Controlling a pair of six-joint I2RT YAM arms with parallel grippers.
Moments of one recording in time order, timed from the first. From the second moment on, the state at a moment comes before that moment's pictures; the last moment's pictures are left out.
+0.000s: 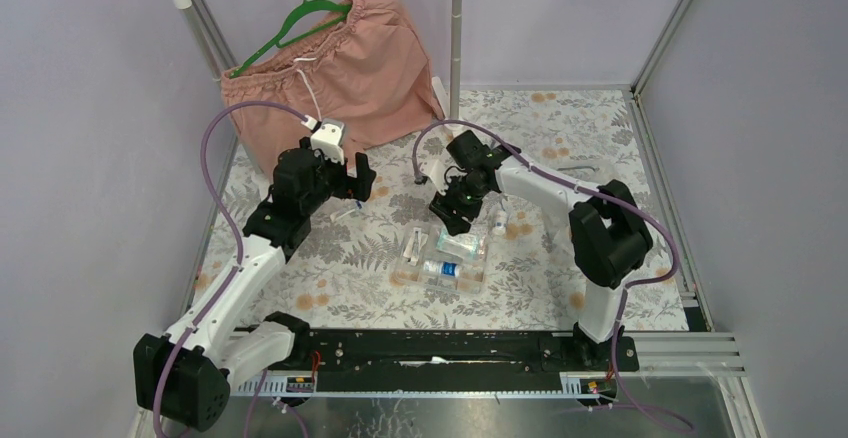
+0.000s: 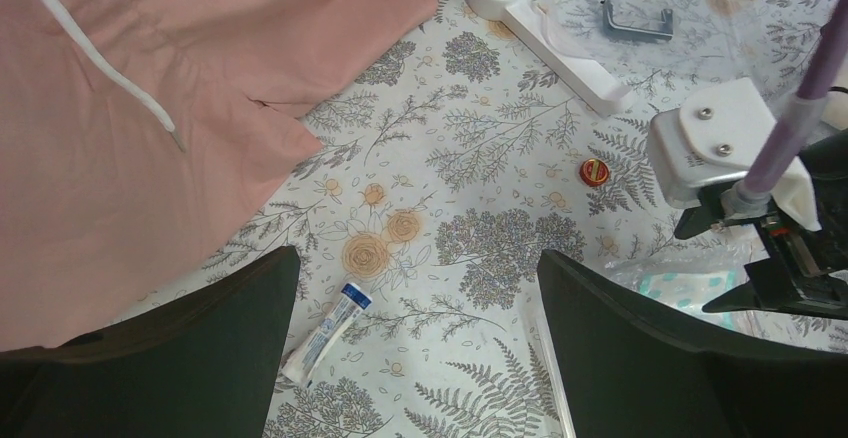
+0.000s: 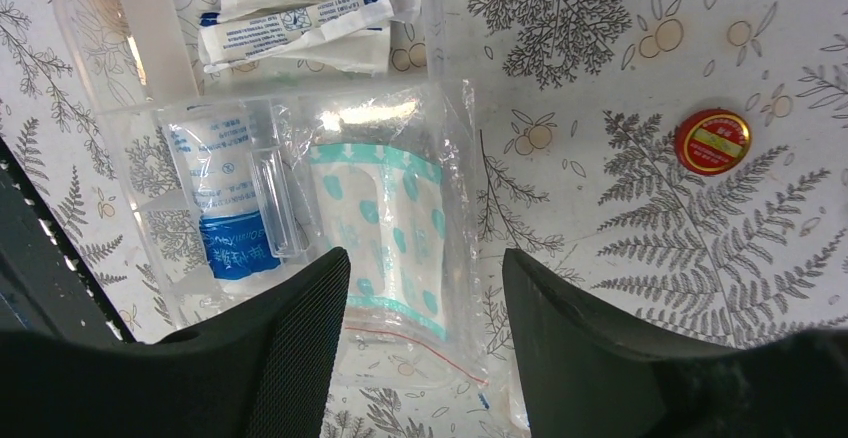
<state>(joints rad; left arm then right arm) -0.31 1.00 0.79 -0.11 0.09 -0.06 0.65 1.85 1.38 -0.75 -0.39 -0.50</state>
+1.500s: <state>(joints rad) -0.31 1.01 0.79 -0.11 0.14 -0.07 0.64 1.38 1.26 -0.65 -0.09 -0.18</state>
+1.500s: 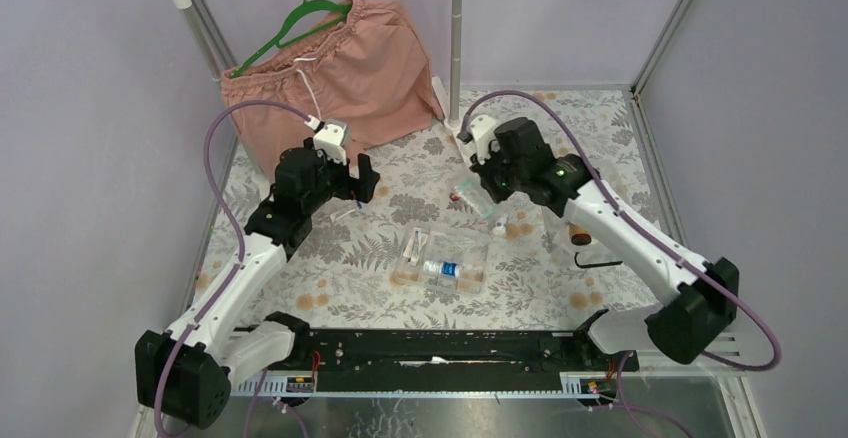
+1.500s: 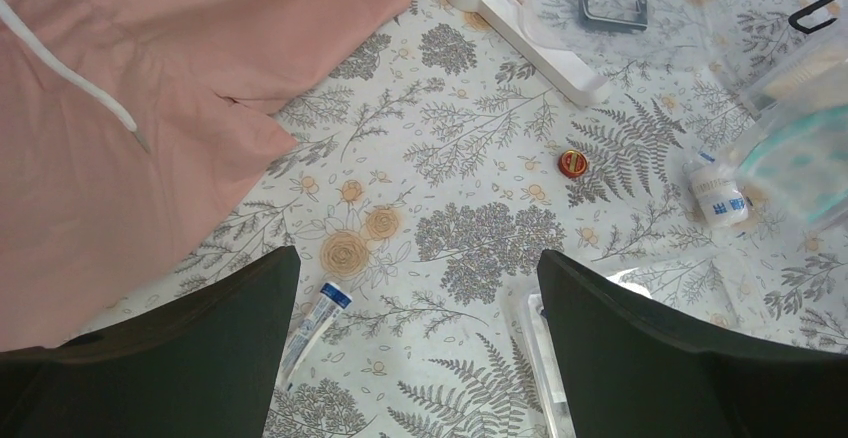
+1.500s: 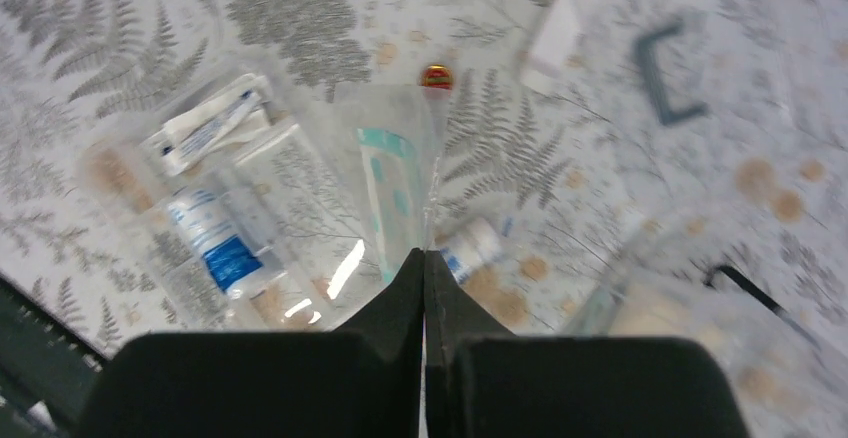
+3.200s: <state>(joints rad) -0.31 1.02 0.79 -0.10 0.20 -0.13 0.28 1.38 1.36 -1.01 0.57 0.05</state>
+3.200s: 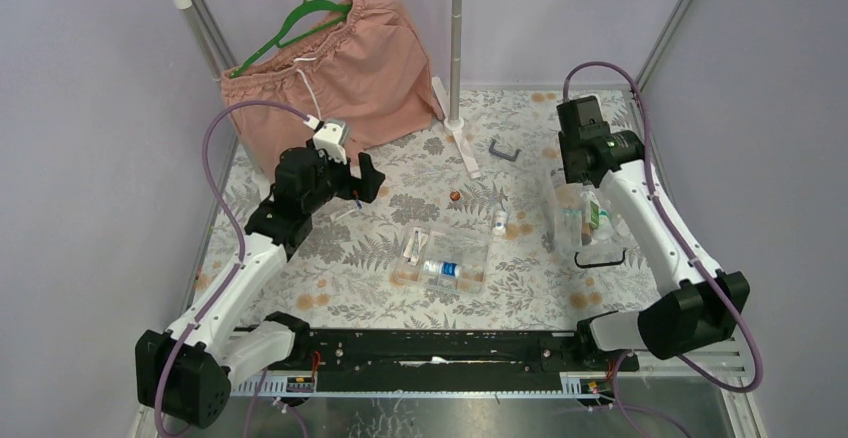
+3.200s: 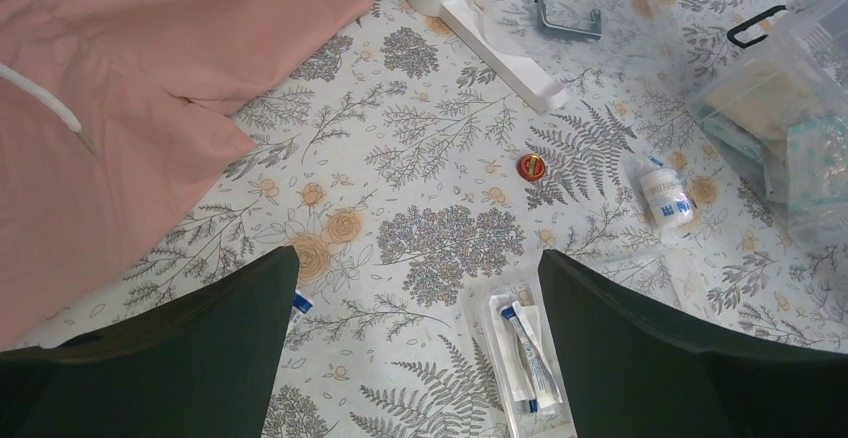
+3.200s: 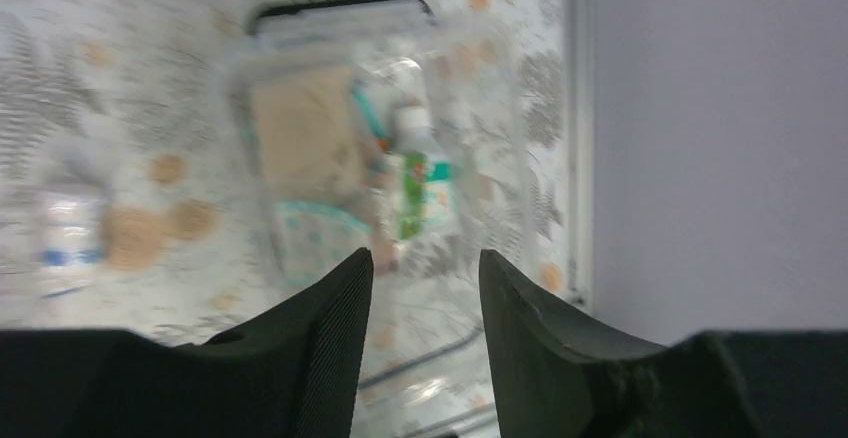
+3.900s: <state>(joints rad) -0.31 1.04 0.79 -0.16 -0.04 -0.28 0.43 1.36 1.20 -0.69 -0.05 0.45</state>
